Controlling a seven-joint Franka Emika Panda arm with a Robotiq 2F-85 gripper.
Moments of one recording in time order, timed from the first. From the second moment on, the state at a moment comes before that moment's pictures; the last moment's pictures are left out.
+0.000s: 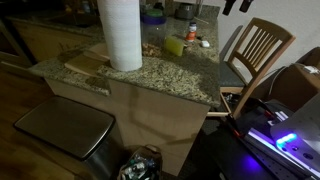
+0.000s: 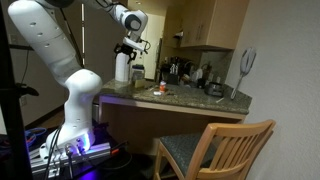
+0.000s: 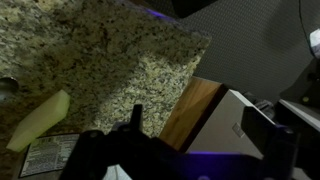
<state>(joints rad) 0.20 -0.55 0.04 -2.31 0.42 1.70 -0.97</state>
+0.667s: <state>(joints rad) 0.20 -0.58 0.08 -2.35 0.38 1.95 -0.69</state>
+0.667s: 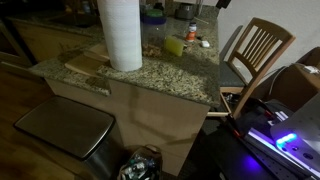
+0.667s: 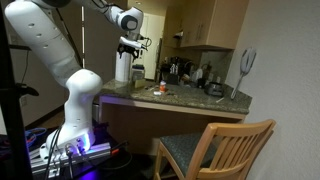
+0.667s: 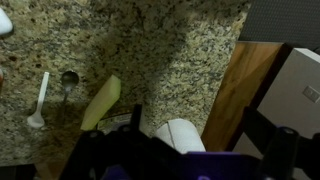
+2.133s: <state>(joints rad) 0.23 -0.58 0.10 -2.34 0.18 2.02 -0.31</state>
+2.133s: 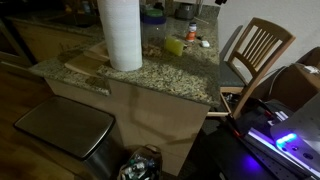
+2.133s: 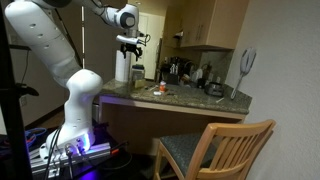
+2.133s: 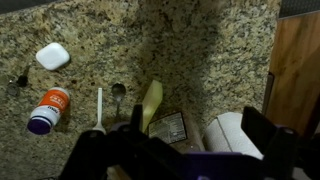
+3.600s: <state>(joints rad) 0.27 -0.19 0.13 -2.45 0.31 2.63 -0.27</state>
